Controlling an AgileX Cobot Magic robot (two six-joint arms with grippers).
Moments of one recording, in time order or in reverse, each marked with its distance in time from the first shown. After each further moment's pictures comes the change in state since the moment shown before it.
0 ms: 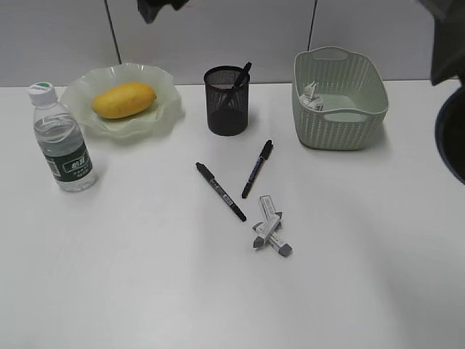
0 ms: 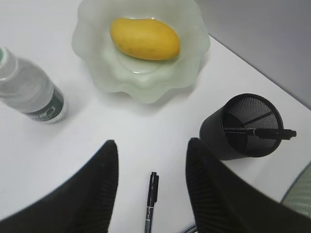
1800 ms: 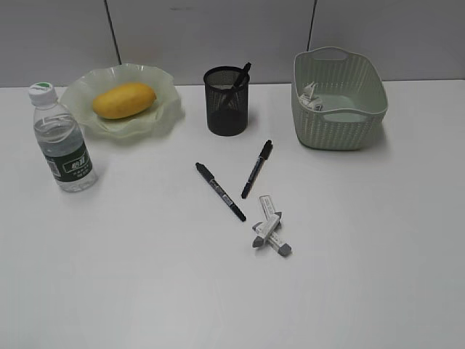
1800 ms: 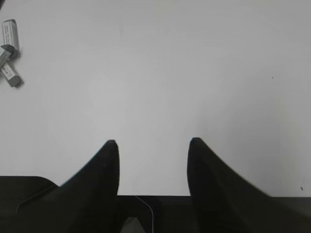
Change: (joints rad) left arm 0.000 0.000 0.000 0.000 0.000 0.000; right arm -0.883 -1.568 1.891 0.258 -0.221 -0.181
